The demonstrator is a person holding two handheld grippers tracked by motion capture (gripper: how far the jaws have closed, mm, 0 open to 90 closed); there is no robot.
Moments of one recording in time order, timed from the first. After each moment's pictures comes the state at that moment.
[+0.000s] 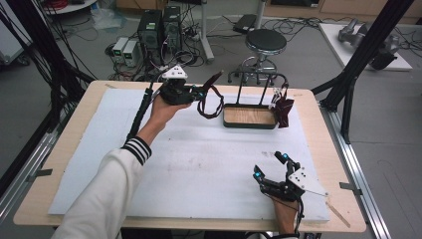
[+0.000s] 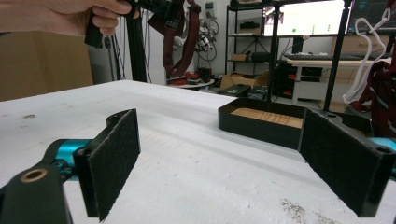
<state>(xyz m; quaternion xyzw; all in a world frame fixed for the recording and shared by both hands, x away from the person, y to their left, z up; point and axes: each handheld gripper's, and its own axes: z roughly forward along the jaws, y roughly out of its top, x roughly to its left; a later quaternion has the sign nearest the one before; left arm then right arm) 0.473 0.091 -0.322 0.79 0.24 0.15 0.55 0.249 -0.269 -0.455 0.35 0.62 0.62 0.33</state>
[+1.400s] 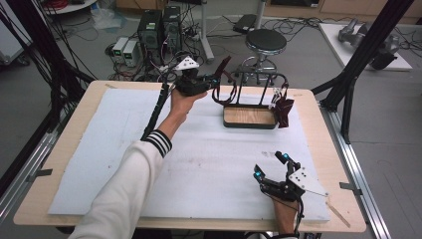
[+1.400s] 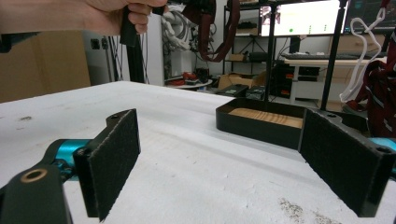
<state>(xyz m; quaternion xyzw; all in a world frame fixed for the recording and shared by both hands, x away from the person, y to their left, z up) 0.501 0.051 -0.323 0.72 0.29 0.16 0.62 0.248 -0.270 -0.455 0.35 0.62 0.62 0.33</state>
